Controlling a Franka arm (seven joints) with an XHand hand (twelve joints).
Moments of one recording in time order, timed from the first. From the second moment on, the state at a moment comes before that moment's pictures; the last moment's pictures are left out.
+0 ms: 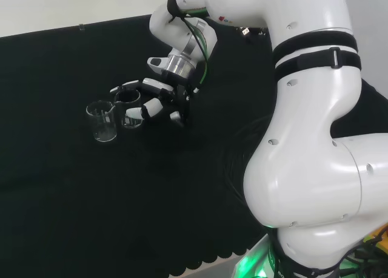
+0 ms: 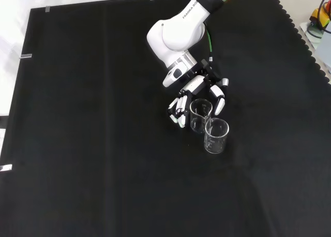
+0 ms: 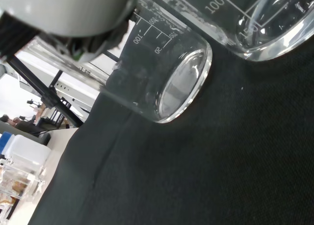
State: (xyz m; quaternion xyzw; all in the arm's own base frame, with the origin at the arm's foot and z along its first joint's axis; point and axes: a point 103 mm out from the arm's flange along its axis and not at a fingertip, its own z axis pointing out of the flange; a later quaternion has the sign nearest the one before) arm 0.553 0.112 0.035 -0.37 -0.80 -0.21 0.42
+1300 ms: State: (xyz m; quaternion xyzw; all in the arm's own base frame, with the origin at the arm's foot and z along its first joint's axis) arm 0.553 0.106 0.041 -0.41 -0.80 -0.23 0.37
